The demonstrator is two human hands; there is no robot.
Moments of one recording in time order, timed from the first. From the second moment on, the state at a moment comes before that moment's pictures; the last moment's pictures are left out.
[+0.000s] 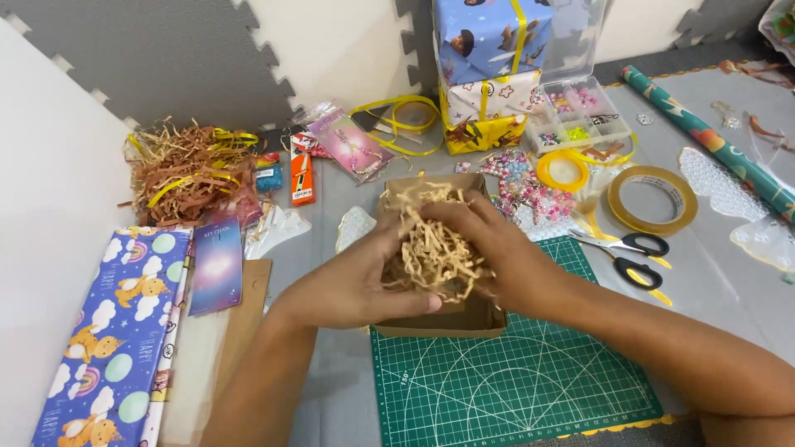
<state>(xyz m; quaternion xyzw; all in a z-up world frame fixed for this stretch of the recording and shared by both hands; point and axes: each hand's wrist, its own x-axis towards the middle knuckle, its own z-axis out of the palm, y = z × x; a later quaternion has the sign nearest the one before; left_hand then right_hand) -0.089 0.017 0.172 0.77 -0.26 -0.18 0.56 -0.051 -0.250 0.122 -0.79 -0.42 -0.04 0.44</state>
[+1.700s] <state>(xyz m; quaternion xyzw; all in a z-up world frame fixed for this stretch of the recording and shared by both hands) -0.097 0.003 0.163 0.87 -0.29 -0.04 0.39 -0.071 -0.294 0.176 -0.79 -0.51 0.33 0.00</state>
